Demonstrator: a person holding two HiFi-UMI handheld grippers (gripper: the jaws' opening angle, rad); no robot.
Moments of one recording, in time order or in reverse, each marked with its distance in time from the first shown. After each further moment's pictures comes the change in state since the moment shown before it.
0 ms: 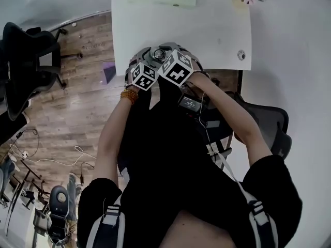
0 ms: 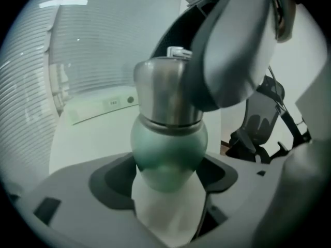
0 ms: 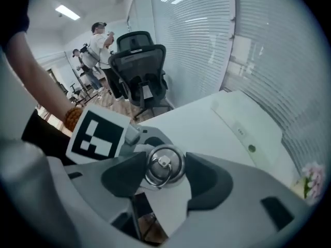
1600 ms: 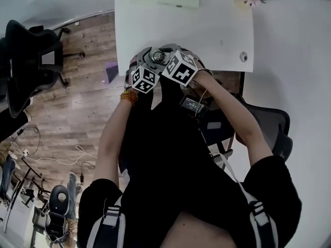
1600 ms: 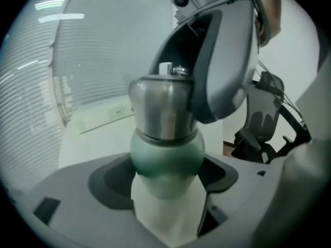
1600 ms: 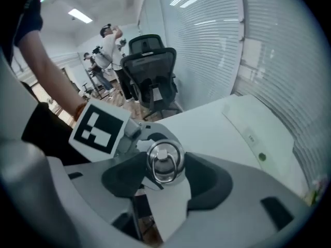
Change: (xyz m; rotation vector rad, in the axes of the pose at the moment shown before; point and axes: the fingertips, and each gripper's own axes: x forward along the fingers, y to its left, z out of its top) left arm -0.011 0.003 0.004 0.068 -0.074 0.062; right arm 0.003 0.012 -0.003 -0.073 -0.044 0.091
